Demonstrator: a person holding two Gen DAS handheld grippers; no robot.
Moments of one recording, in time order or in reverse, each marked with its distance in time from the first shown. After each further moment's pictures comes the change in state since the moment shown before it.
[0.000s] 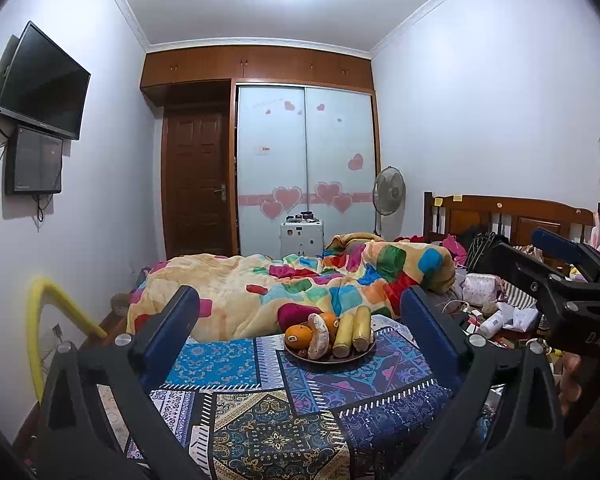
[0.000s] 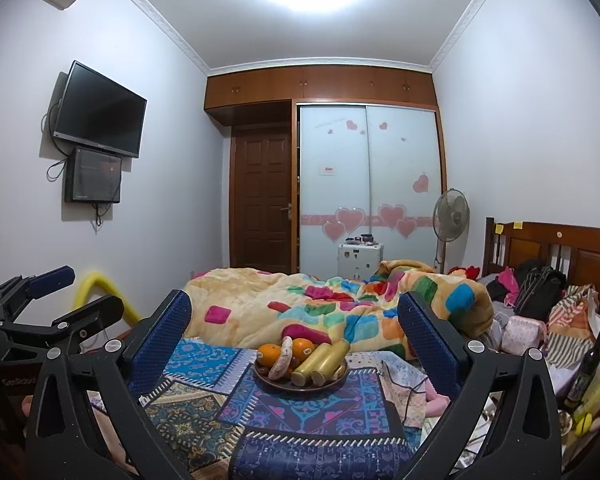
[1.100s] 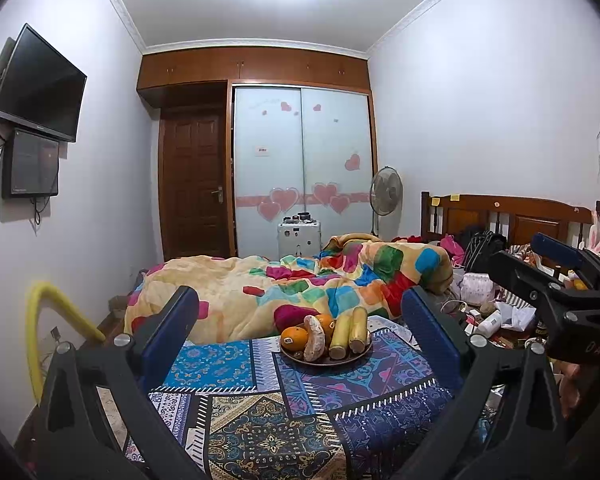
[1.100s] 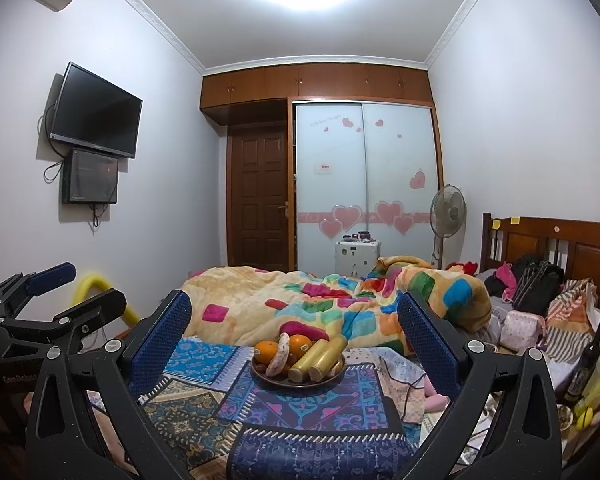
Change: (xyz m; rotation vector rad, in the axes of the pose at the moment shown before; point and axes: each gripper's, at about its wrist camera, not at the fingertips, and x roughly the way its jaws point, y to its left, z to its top) left arm 0.001 -0.003 -0.002 0.009 -0.004 -0.006; right arm -0.005 -0.007 -0.004 0.012 0.006 -0.005
